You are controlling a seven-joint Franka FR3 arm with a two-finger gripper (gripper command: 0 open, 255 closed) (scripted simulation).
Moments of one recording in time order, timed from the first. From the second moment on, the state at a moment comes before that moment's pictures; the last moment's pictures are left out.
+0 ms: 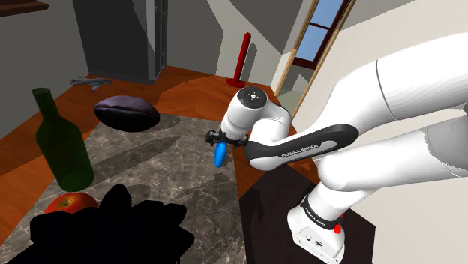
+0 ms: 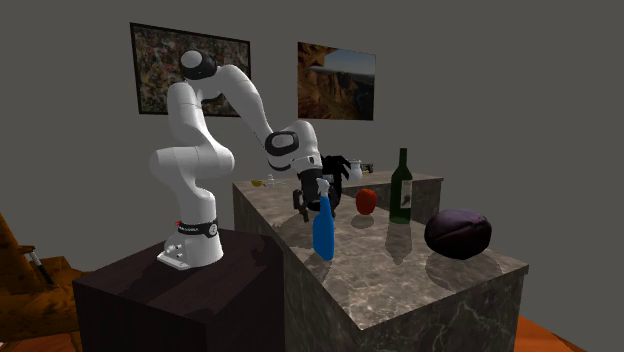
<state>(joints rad) -0.57 -0.49 1.03 -2.82 -0.05 2.72 1.25</state>
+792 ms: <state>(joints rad) -0.58 -0.49 1.03 -2.82 -0.05 2.72 1.26</state>
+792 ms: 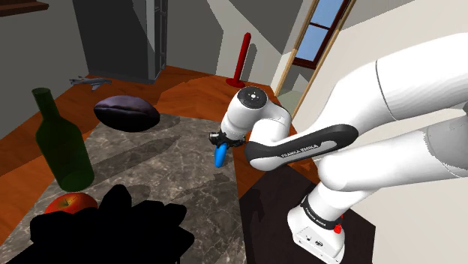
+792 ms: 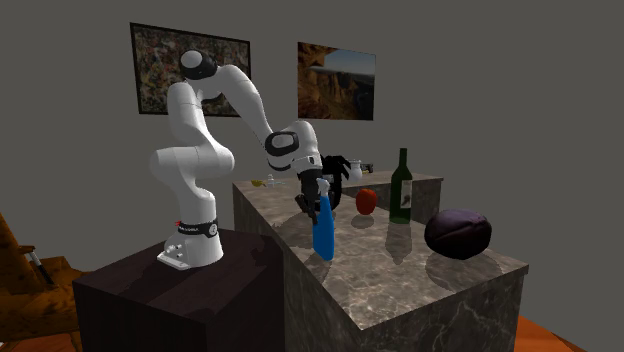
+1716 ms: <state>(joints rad) -0.42 -0.60 0.85 -2.77 0.02 2.54 1.14</state>
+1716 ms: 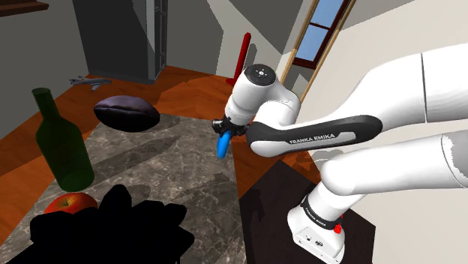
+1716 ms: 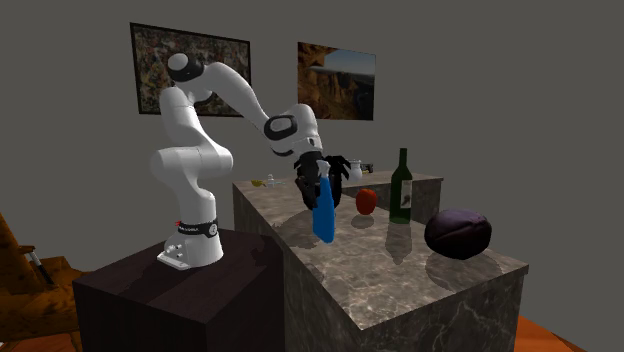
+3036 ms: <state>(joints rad) -0.33 -0.74 0.67 -2.61 0.05 2.24 1.01</state>
